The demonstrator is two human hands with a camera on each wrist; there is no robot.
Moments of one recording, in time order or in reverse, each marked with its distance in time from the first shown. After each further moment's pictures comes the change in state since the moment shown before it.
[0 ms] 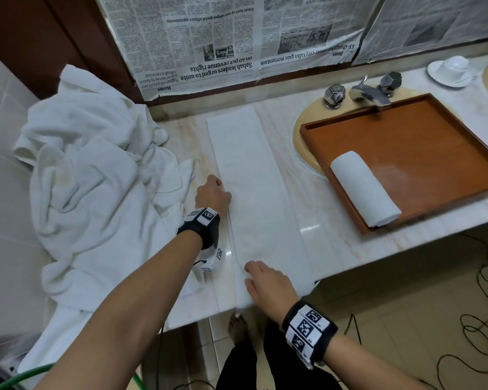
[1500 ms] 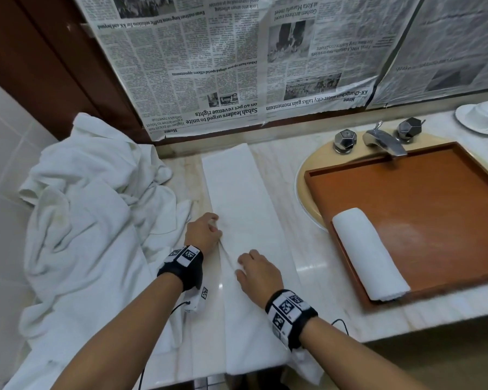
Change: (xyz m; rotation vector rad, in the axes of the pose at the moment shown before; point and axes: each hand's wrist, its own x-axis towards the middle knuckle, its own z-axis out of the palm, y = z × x) left_hand 0.038 -0.002 0.003 0.011 -0.018 0.035; right_hand 0.121 0.039 -0.074 0.054 0.087 -0.073
